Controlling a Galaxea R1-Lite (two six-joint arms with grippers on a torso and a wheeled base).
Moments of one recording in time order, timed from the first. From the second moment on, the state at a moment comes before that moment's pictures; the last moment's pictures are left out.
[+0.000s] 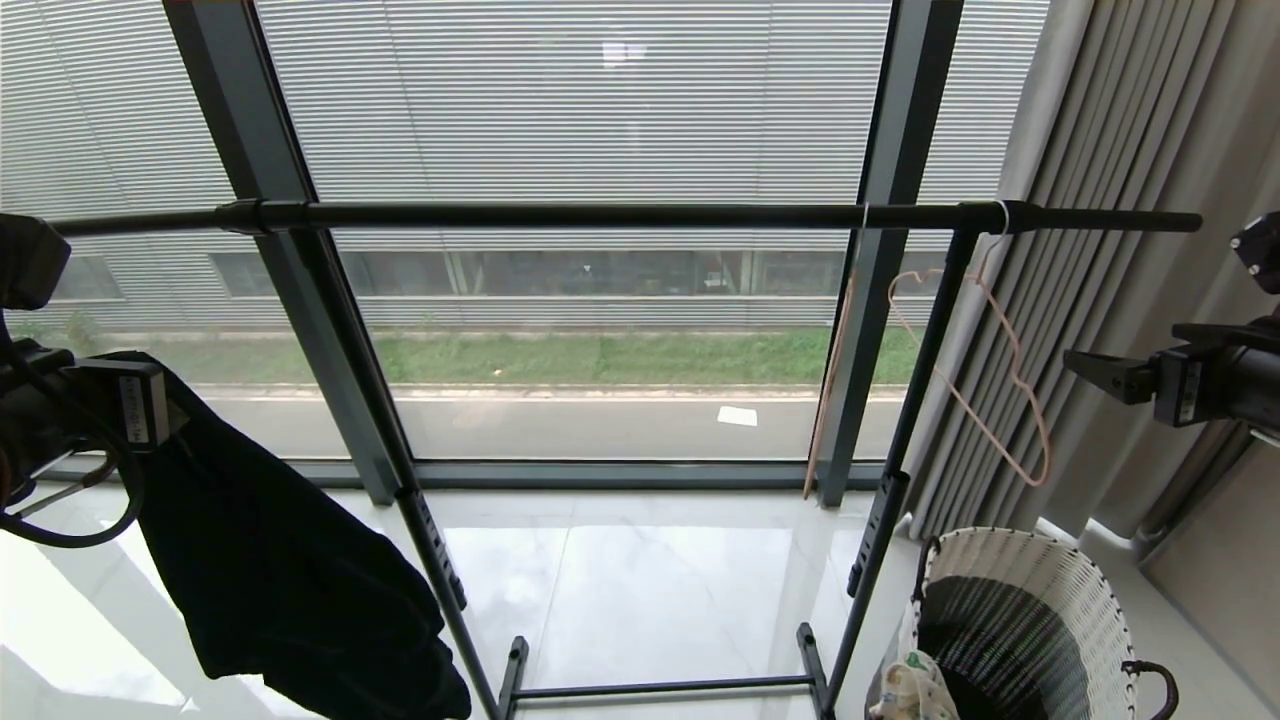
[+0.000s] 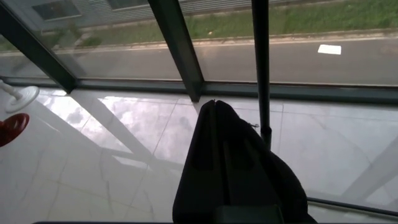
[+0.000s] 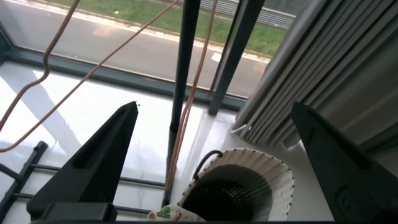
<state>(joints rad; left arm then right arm) 0.12 1.26 -0.72 -0.34 0.18 0.26 0.06 1.37 -0.80 -0.39 0.13 -0.13</state>
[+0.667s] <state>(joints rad) 0.10 1.25 -0.70 -0.34 0.18 0.26 0.05 1.46 -0.80 -0.39 0.13 -0.08</state>
